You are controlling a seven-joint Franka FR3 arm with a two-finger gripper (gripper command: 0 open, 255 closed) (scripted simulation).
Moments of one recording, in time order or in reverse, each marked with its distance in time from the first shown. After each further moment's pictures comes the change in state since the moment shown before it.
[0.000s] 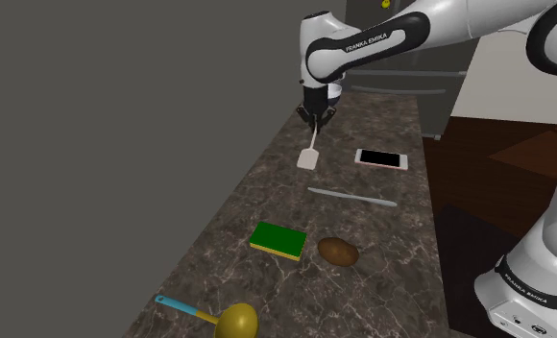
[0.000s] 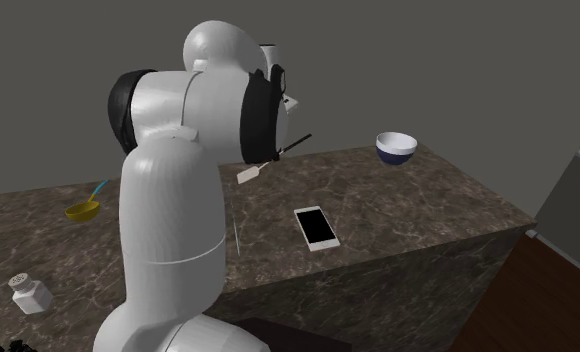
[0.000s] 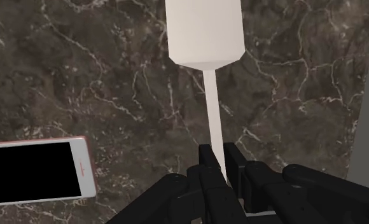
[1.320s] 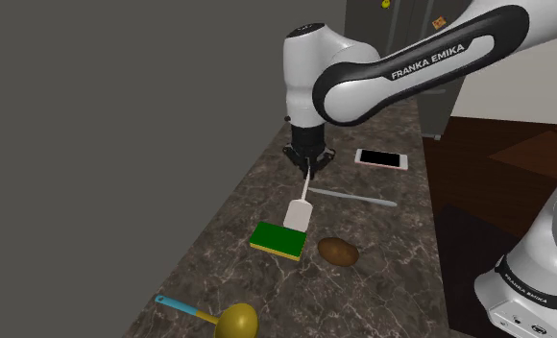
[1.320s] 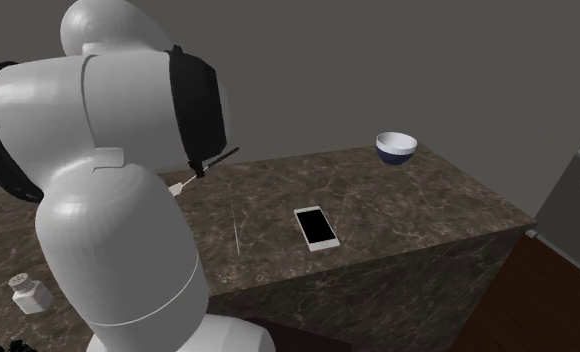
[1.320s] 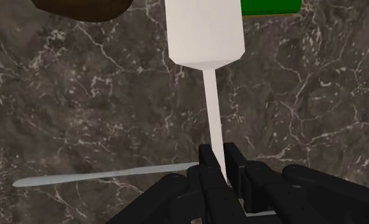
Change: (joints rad) arm 0.192 -0.292 0.178 -0.359 0.066 0.052 0.356
